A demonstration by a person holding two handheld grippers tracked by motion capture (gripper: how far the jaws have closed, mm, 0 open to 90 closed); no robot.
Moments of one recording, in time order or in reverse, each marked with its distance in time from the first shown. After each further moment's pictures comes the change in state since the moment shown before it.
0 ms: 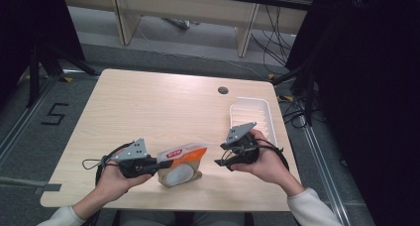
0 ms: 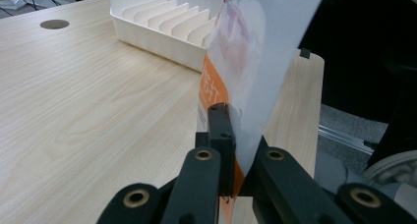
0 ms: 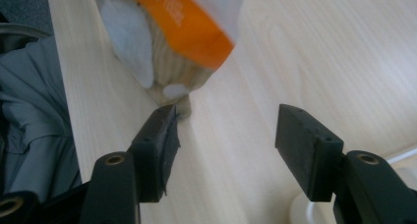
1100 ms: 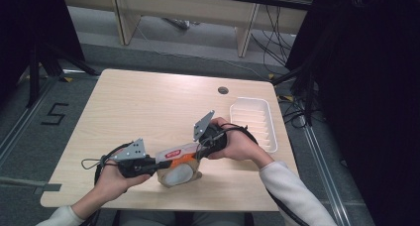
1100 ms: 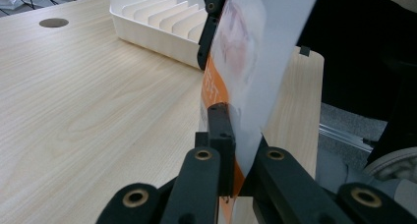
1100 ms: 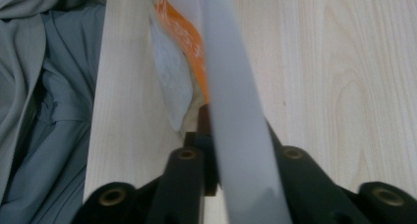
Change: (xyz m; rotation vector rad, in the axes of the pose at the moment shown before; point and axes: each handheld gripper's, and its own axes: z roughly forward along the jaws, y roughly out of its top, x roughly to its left) left arm 0.005 -0.003 -0.002 0.001 -0.009 0.010; right arm -0.005 0.063 0.057 0.152 0.247 -0.271
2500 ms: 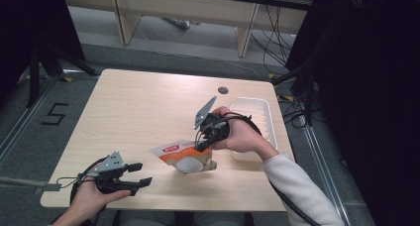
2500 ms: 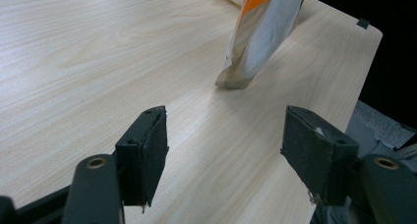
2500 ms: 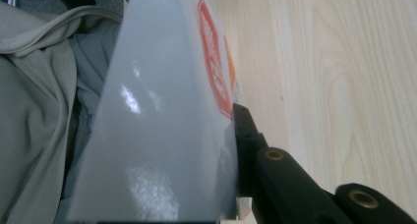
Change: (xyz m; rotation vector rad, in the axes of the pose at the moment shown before) left arm 0.000 -0.052 -0.039 0.076 0.174 -0.183; right arm -0.001 0.021 -0.038 0.035 0.033 0.116
